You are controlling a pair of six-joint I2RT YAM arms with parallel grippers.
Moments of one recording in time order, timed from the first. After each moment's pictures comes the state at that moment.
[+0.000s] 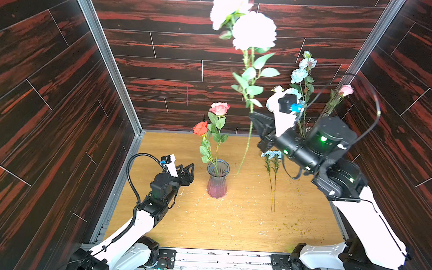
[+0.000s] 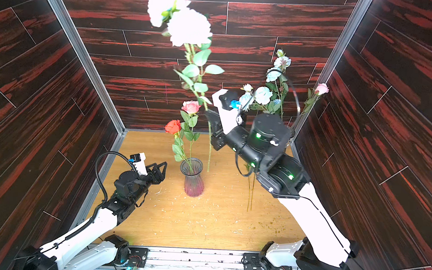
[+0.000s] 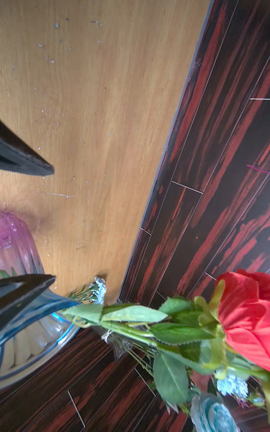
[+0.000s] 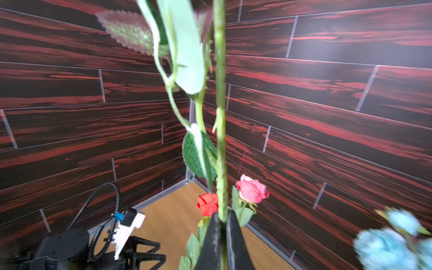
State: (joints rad) left arm -0.36 0.97 0.45 0.36 -0.02 -0.52; right arm 0.87 1.32 1.95 -0.55 0.12 -0.14
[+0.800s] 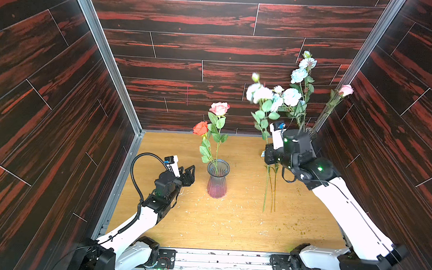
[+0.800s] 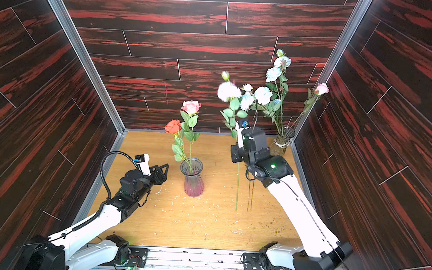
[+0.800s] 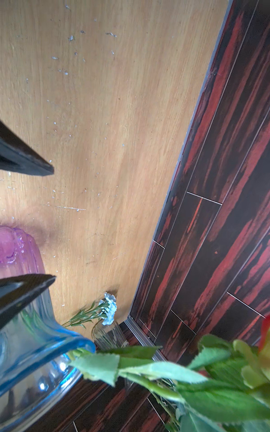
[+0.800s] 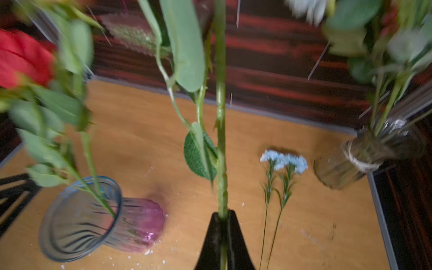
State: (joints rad) left arm -0.36 1.05 0.45 0.36 -0.04 -0.50; right arm 0.52 1.32 1.50 -0.77 0.18 0.14
